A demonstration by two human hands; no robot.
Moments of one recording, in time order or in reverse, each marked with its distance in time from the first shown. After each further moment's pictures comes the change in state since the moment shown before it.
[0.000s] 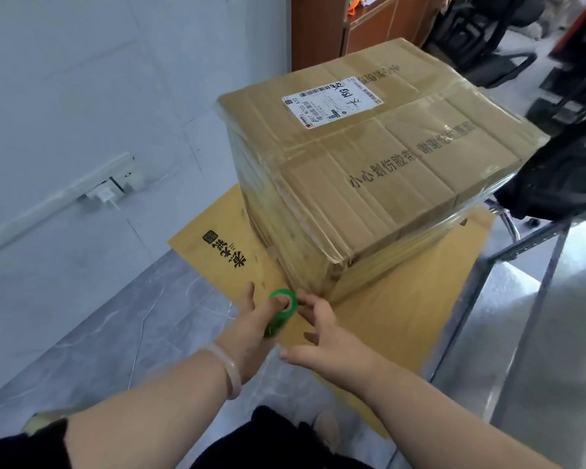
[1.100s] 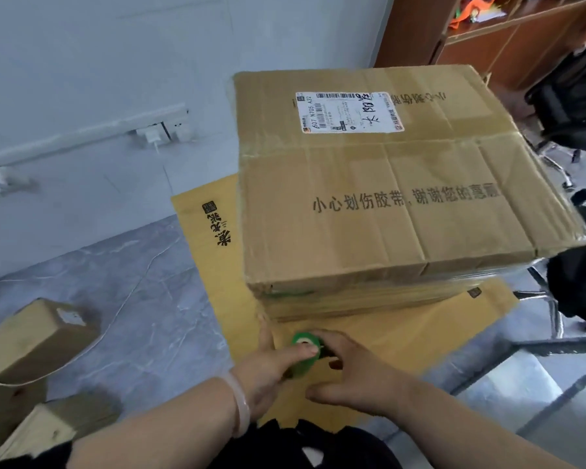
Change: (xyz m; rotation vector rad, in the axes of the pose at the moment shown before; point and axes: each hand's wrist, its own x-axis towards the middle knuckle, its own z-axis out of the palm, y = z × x) left_hand 0.018 -0.084 0.111 -0.132 0.081 -0.061; right_hand 0.013 0.033 -0.163 -0.546 -0.465 -0.004
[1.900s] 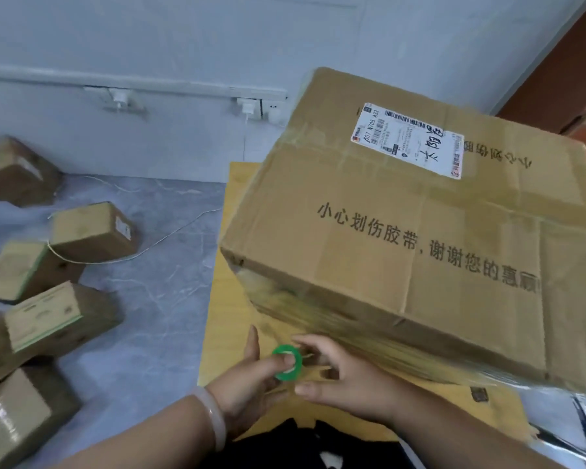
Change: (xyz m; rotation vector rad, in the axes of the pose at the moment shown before) left_hand 0.016 -0.048 0.062 -0.421 0.186 0.117; right_hand 0.015 0.026 -0.081 -0.201 -0.392 -0.102
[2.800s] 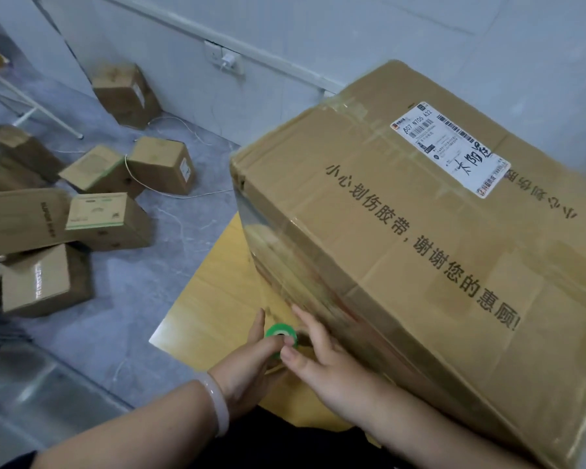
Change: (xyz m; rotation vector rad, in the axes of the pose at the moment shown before) left_hand 0.012 -0.066 0.089 -0.406 0.144 0.301; right_hand -0.028 0.020 -0.041 -0.243 -0.166 -0.081
